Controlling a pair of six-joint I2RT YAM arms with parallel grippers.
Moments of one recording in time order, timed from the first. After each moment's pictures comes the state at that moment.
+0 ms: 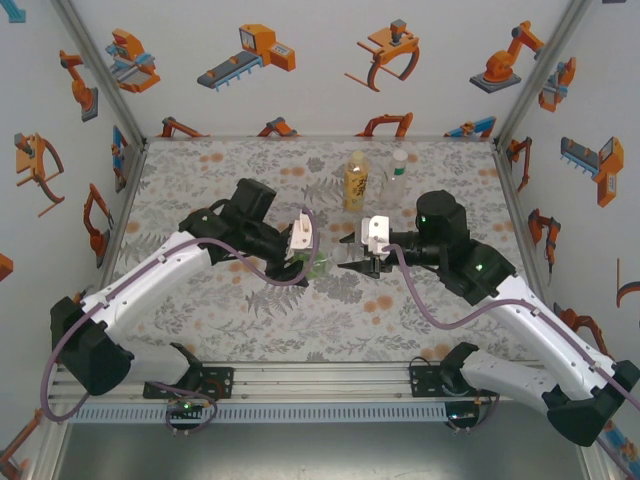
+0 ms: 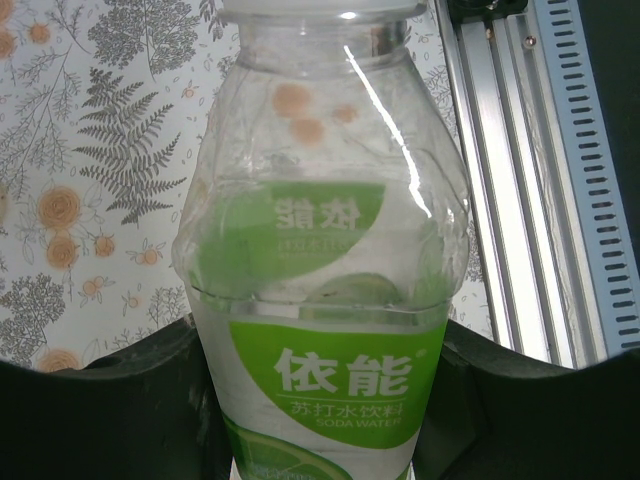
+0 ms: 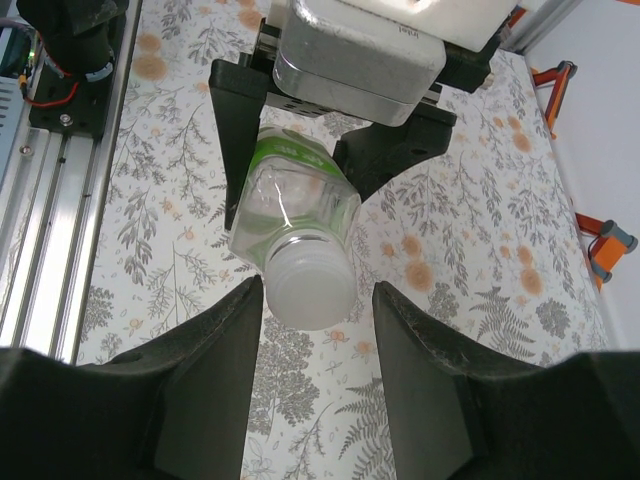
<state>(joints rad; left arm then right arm) -0.74 1.33 1.20 -0.76 0.76 0.78 0.71 0.97 1.06 -0.43 -0.71 -0.62</state>
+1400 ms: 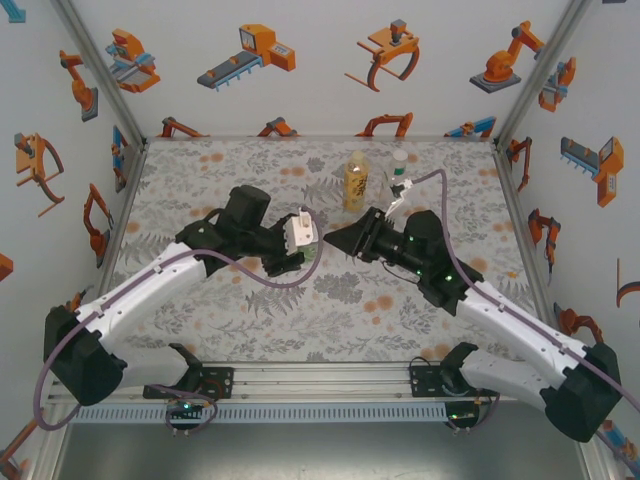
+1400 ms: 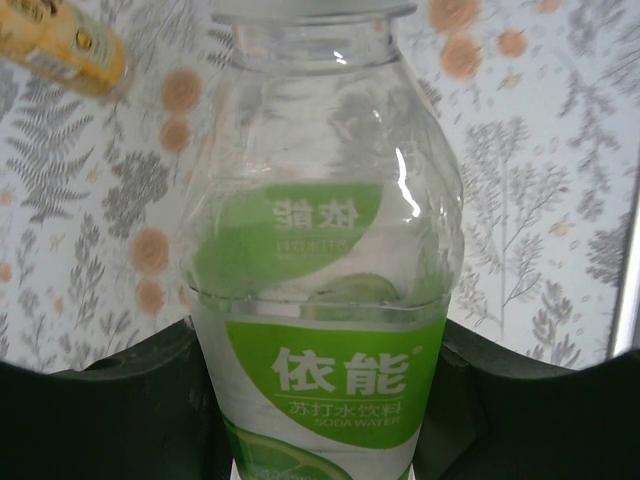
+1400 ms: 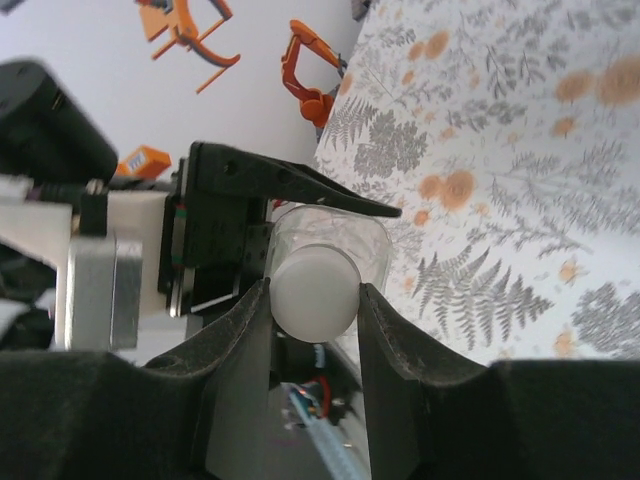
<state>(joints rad) -0.75 1.26 1.08 -0.57 0.39 0.66 0.71 1.02 0.74 0.11 -0.26 0.99</state>
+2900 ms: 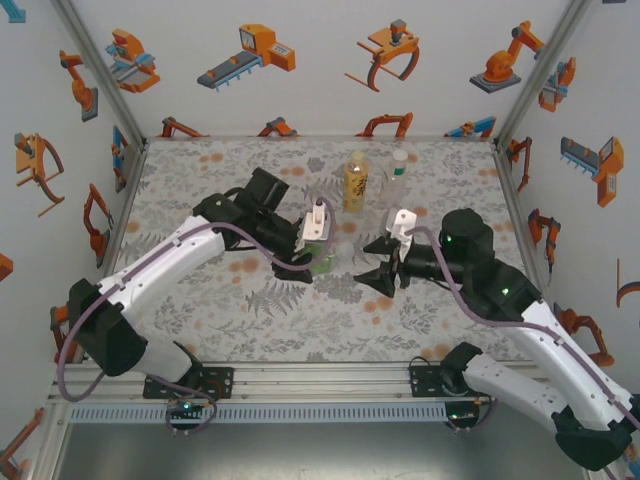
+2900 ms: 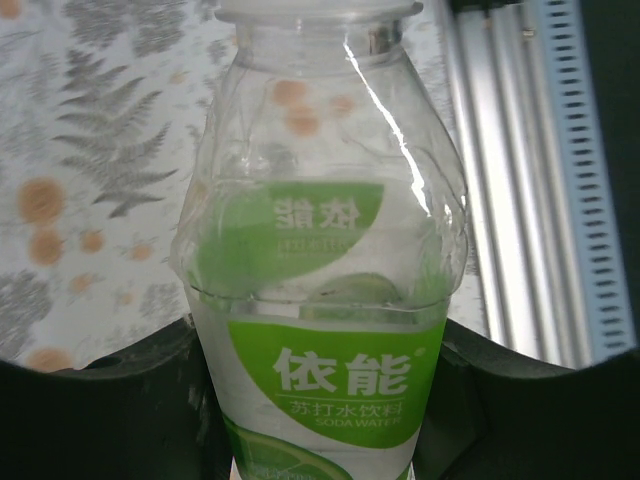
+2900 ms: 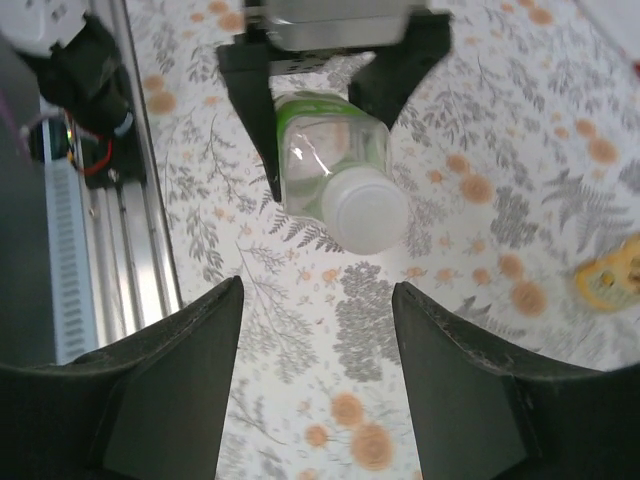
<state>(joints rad) -0.75 1.47 1.35 -0.90 0.77 0.81 0.68 0.80 1.00 -0.53 -0.60 -0.30</state>
